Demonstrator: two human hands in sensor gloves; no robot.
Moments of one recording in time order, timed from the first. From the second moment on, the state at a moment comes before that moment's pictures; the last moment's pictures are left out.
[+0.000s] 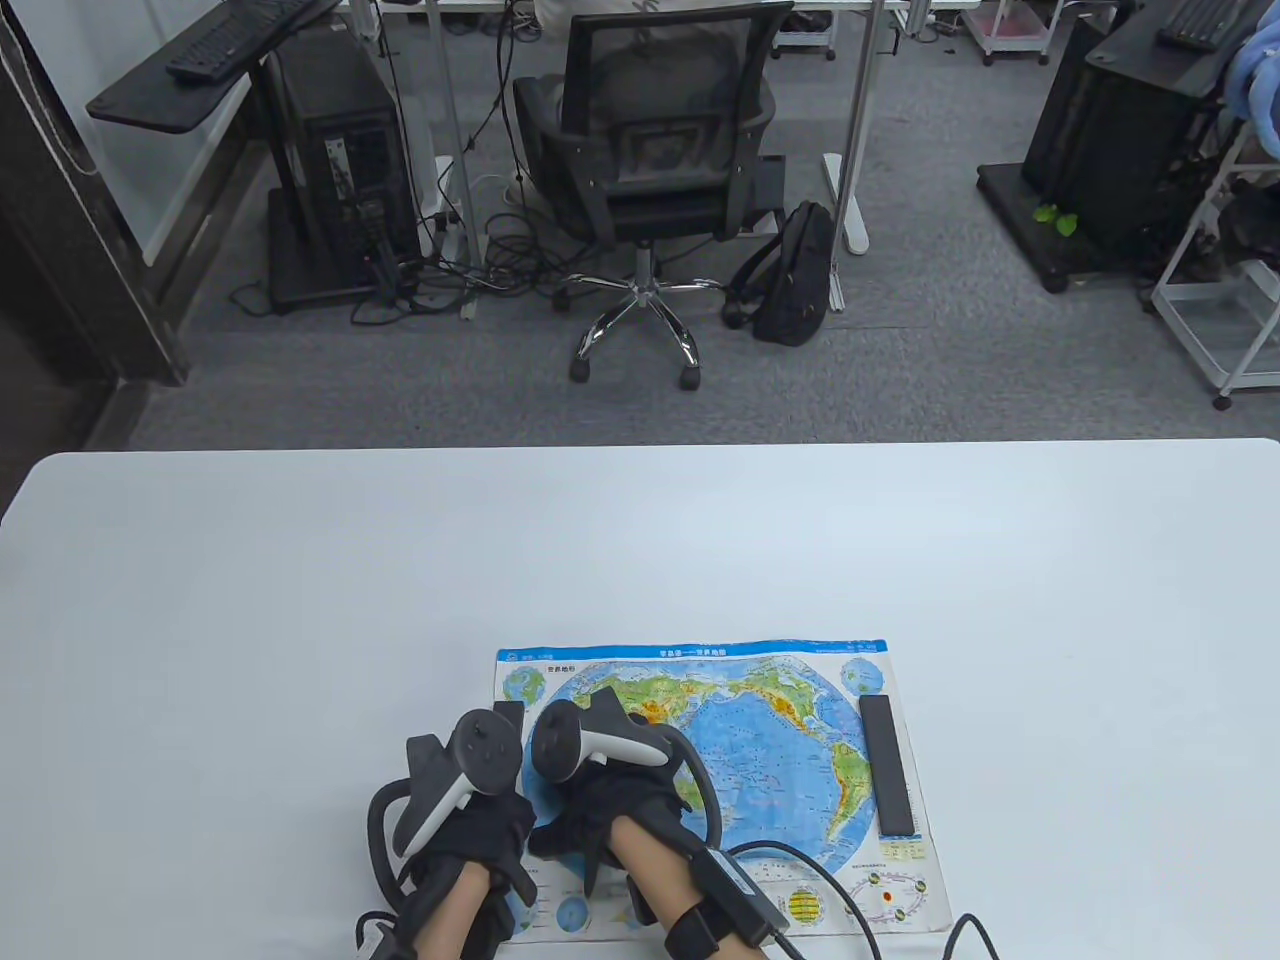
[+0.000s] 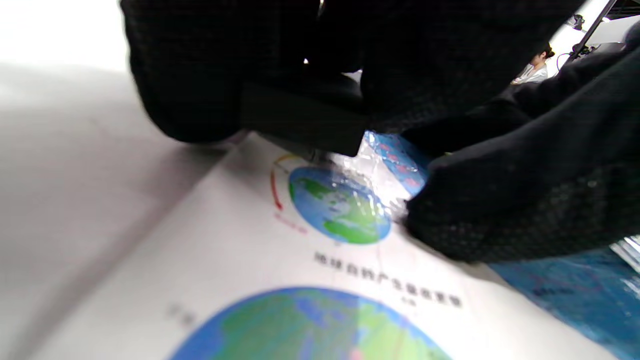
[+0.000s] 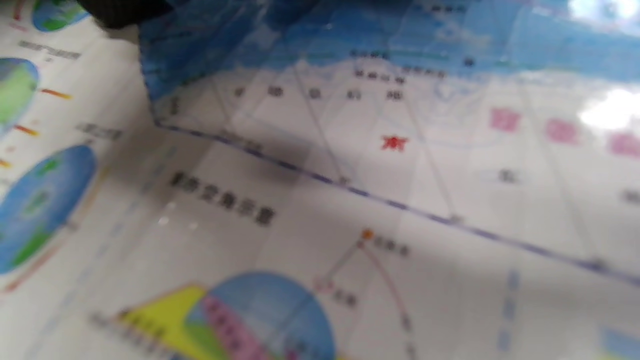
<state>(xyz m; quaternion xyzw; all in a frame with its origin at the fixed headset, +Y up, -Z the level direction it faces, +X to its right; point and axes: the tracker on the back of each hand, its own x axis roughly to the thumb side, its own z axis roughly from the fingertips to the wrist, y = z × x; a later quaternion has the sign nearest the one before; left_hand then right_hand) -0.175 -0.761 -0.320 -0.16 0.04 0.15 0.98 -0.039 -0.781 -0.354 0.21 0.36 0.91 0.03</state>
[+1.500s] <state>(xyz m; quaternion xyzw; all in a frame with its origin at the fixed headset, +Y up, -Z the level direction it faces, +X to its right) -0.100 -0.653 -0.293 0.00 -0.23 0.40 0.89 0.155 -0.632 -0.293 0.29 0.05 0.89 0.35</state>
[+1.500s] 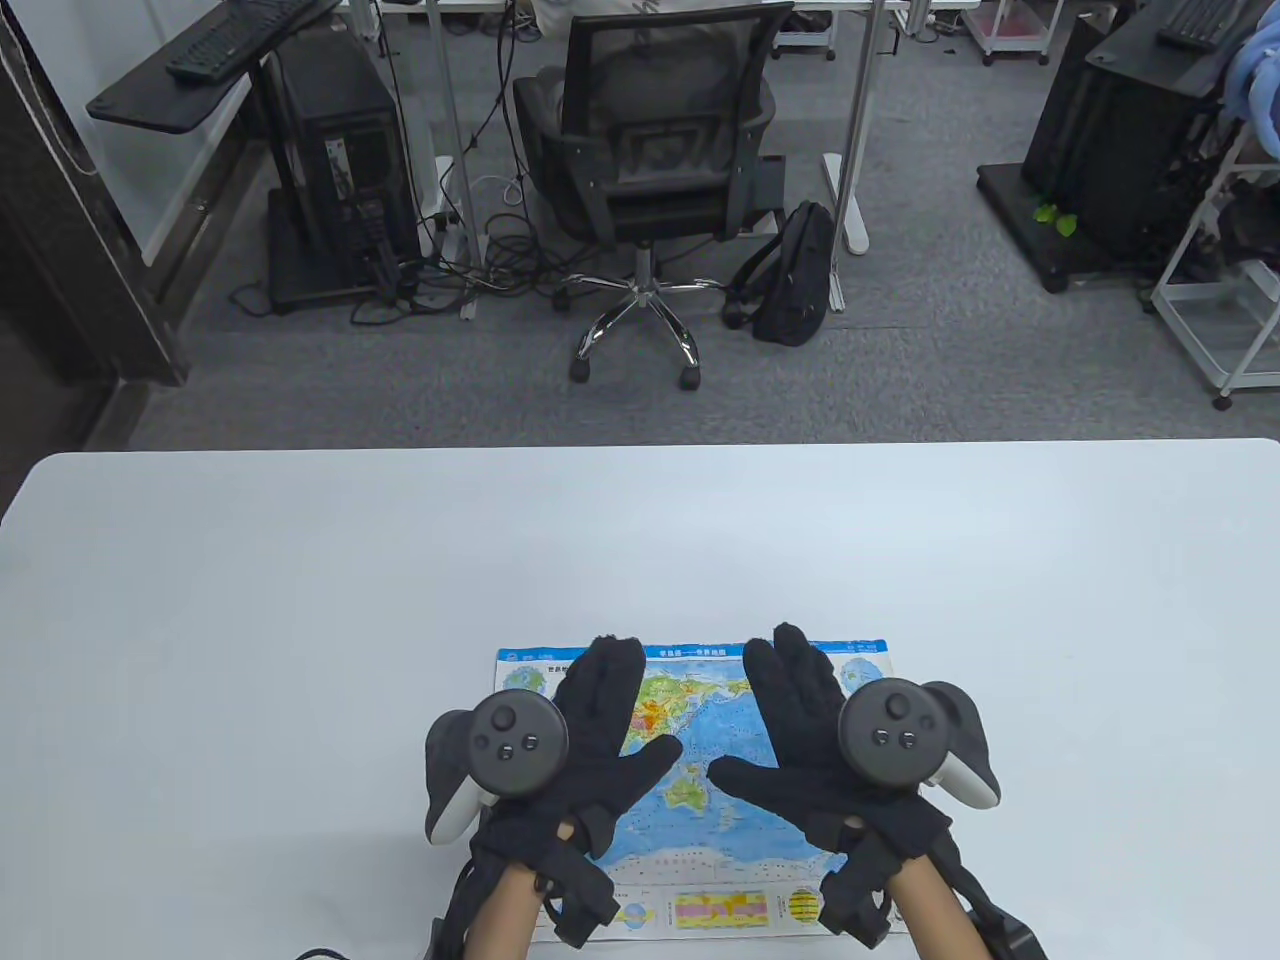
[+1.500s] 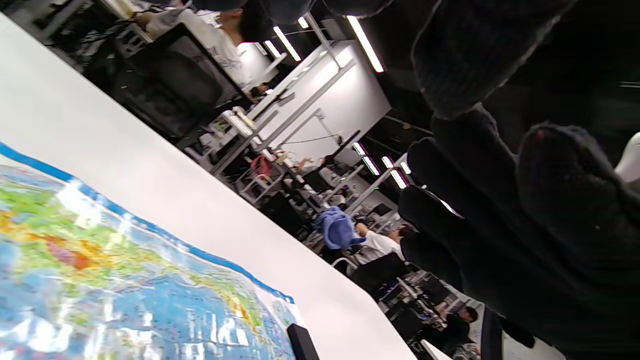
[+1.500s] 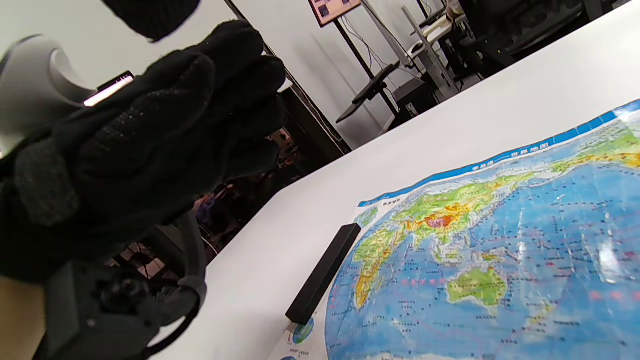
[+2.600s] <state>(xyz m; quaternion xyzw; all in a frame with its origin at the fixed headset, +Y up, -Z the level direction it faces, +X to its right) -0.104 -0.746 -0.297 -0.04 -0.22 0.41 0.88 0.186 -0.739 -0.299 0.24 0.10 0.89 0.38</state>
